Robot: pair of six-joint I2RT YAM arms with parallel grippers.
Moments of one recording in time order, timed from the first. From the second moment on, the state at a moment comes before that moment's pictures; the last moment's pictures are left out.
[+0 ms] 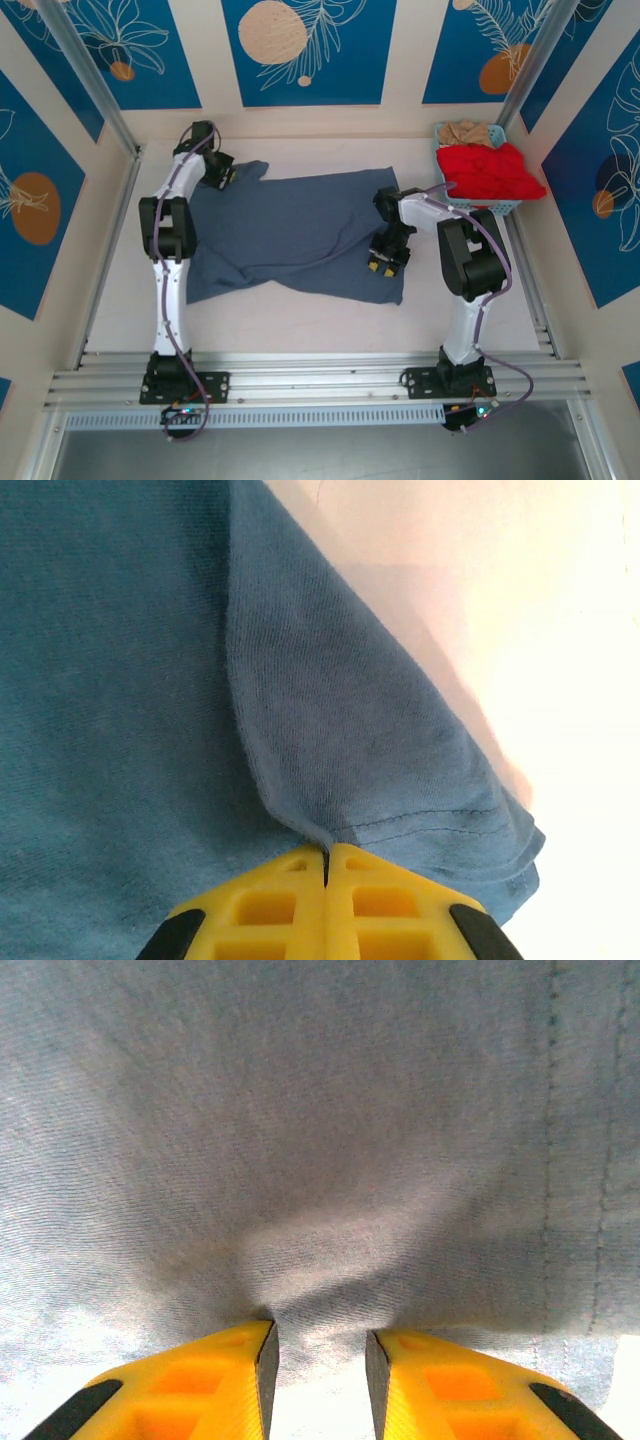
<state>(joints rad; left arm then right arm) -0.02 2.56 2.30 -0.78 0.21 -1.12 0.32 1.94 1.28 -1.03 -0.21 0.76</state>
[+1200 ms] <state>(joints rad) 0.06 1.91 1.76 -0.90 0.06 -1.01 0.25 1.75 1.24 -1.08 -0.17 0.72</state>
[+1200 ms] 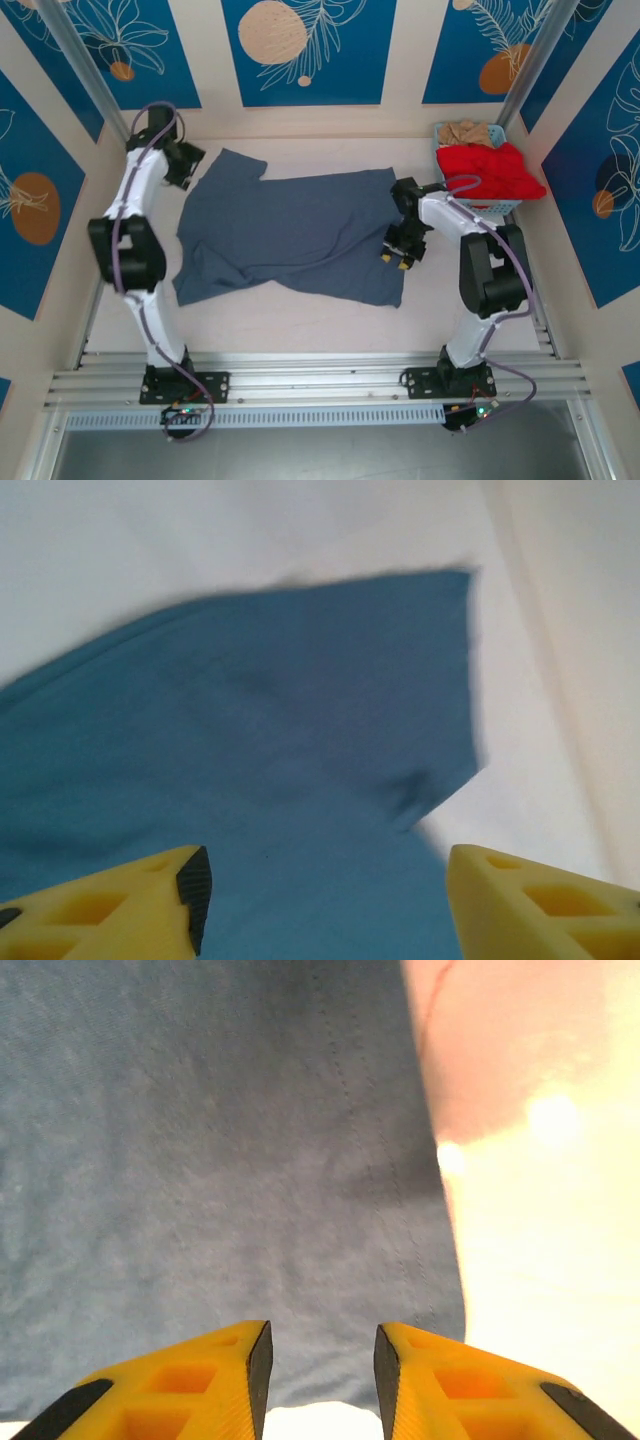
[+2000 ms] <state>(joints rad) 0.16 1.61 0.96 -0.67 0.16 -0.63 0.34 1.69 1.12 -1.05 -0.30 0.72</state>
